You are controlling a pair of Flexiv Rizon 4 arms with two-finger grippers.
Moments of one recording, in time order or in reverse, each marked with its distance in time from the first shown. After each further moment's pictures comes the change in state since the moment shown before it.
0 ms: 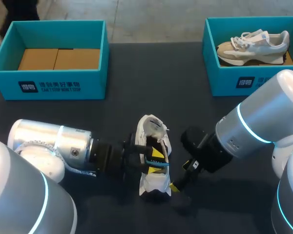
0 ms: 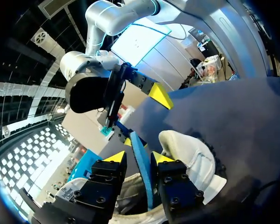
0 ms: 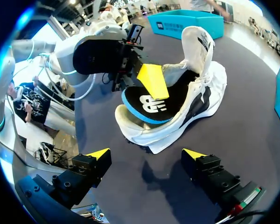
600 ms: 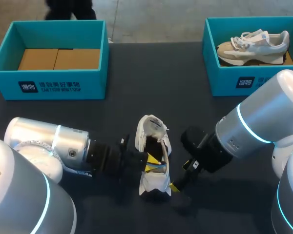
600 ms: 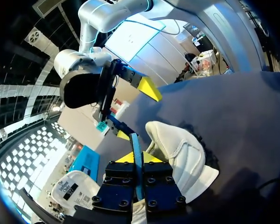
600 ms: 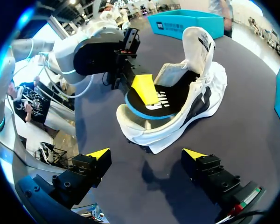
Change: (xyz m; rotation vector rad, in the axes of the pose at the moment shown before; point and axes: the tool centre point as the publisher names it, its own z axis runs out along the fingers) left arm 0.011 0.014 -0.008 -0.060 0.047 0.015; right arm 0.000 0.000 0.000 0.000 0.000 0.000
